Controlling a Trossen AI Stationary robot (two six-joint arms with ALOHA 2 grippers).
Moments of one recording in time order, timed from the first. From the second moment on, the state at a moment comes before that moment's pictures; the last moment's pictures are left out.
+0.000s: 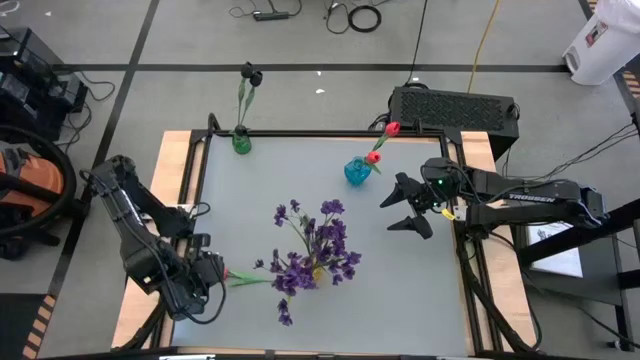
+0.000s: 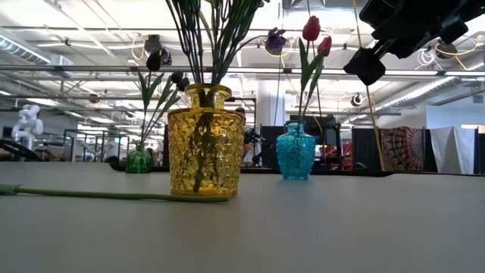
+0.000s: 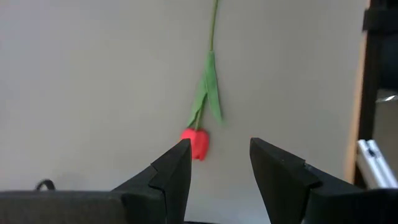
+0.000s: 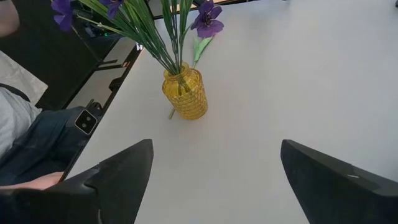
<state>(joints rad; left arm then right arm) -0.93 1.36 1.31 -1.40 -0.22 -0.95 -0.22 0.83 0.59 -0.26 -0.49 0.07</state>
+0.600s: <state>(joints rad) -0.93 1.39 1.12 -1.36 -0.27 -0.90 -0.22 0.83 0.59 -0.26 -0.49 0.07</state>
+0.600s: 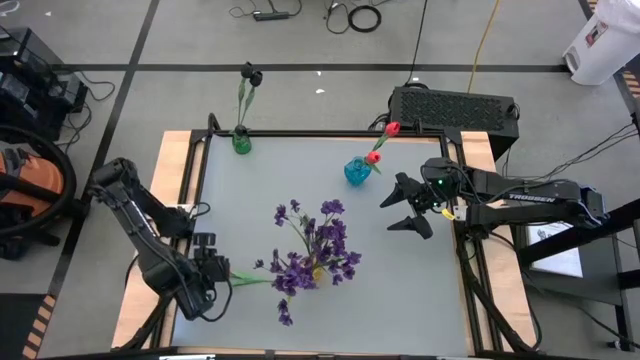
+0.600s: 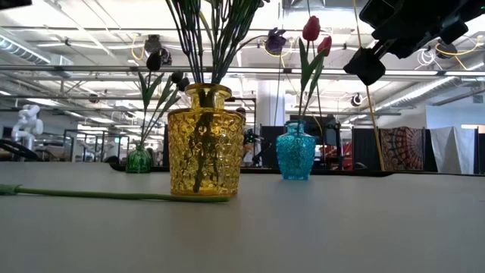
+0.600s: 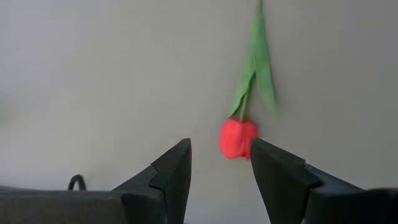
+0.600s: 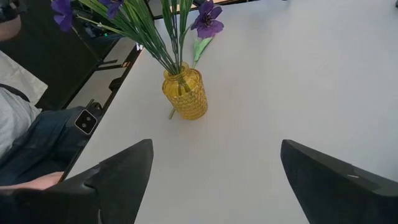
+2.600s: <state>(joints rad) -0.83 1.39 0.69 -0.56 -0.33 -0.81 -0.22 0.83 0.59 -0.26 -0.49 0.07</state>
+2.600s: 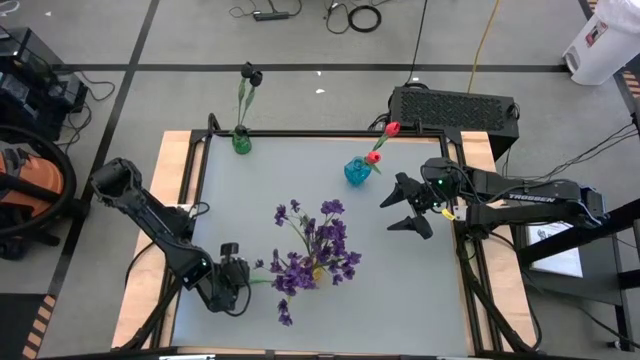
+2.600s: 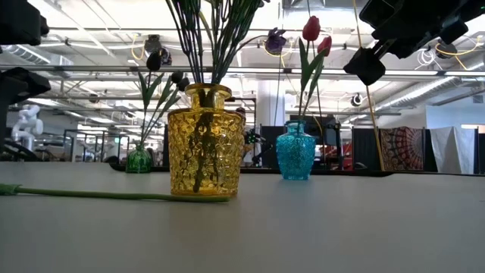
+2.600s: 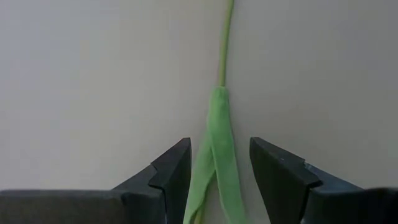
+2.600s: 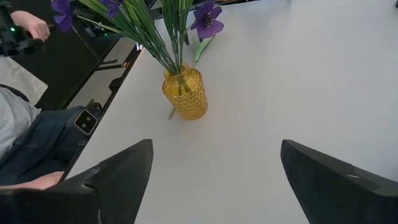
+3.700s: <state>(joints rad) -0.84 1.39 0.60 -0.38 -0.29 -0.96 -0.22 0.83 0.59 -0.26 -0.49 0.07</state>
